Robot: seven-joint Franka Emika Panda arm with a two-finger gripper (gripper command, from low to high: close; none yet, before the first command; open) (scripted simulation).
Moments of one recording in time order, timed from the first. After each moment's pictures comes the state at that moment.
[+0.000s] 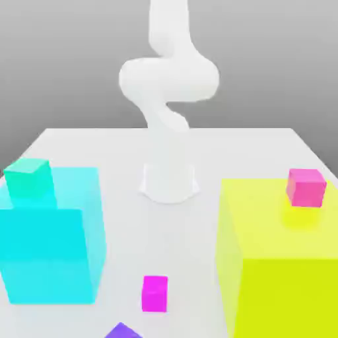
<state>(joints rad) -0.02 -0.71 0.01 -2.30 0.00 2.33 0.84</state>
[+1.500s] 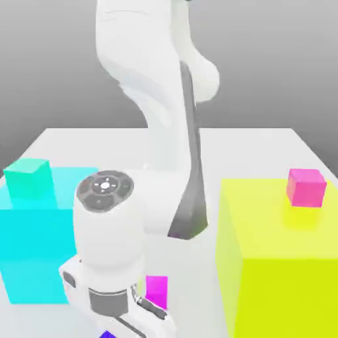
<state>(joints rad) -0.16 0.40 0.02 -2.26 -0.01 2.66 1.28</state>
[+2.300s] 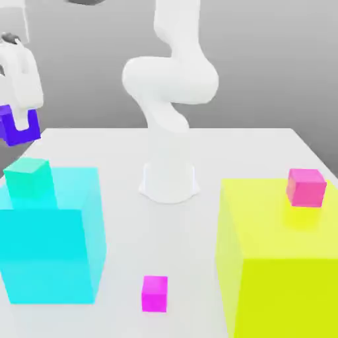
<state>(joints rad) -0.39 -0.31 -0.18 -2.42 -0.06 2.11 1.16</state>
